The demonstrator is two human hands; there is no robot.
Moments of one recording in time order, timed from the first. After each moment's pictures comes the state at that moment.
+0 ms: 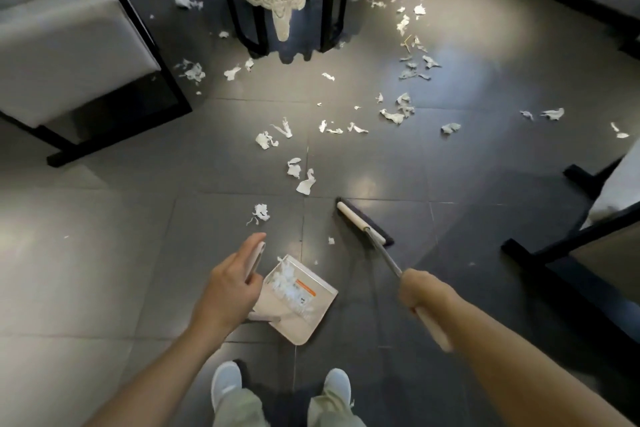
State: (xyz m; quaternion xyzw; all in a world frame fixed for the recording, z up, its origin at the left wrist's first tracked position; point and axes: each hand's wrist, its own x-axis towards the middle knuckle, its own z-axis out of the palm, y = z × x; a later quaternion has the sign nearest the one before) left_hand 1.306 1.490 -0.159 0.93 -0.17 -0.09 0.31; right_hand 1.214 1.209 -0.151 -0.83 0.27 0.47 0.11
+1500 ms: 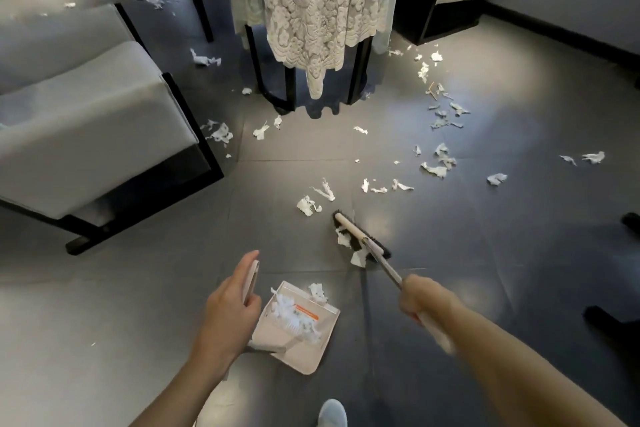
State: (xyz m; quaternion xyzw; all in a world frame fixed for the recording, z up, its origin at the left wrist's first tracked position) left_hand 1.640 1.618 -0.151 0.91 -0.11 -0.12 0.37; right_hand 1.555 1.334 -0.164 -0.82 0.35 0.42 0.15
